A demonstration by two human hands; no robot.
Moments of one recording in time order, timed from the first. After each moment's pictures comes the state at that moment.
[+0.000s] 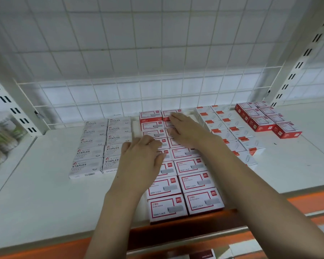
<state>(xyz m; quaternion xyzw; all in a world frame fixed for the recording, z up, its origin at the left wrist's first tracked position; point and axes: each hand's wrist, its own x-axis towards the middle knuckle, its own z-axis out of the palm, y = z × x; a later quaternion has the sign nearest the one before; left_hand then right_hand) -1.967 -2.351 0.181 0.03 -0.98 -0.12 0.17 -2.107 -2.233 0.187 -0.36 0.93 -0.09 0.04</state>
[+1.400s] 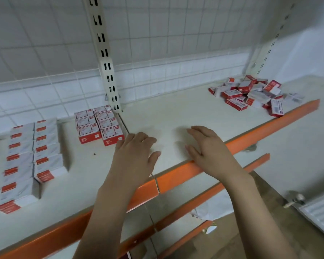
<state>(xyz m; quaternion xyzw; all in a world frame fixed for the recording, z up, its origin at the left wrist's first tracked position) -2.101 -1.945 0.189 -0.13 -0.97 -0.16 0.13 -2.118 -1.745 0.185 -0.14 0.97 -0.16 -0.08</state>
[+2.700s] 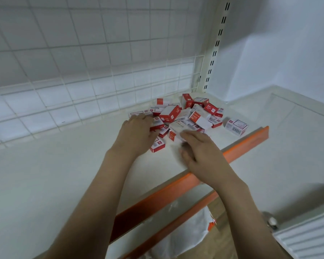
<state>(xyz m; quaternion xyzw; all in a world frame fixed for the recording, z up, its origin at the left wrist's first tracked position) -2.346 -1.621 0.202 -0.15 -0.98 -0.12 0.06 -2.280 -1.444 0.183 -0.12 0.97 -0.17 -0.09</state>
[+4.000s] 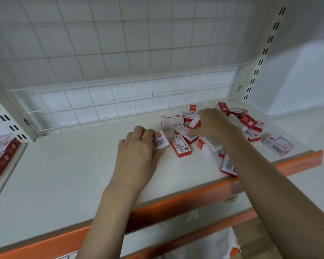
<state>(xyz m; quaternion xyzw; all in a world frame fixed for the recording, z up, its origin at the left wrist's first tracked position) -2.273 -1.652 0.194 -0.04 -0.95 -0.14 0.27 -2.413 -1.467 0.208 -0.15 0.99 -0.01 -0.05</state>
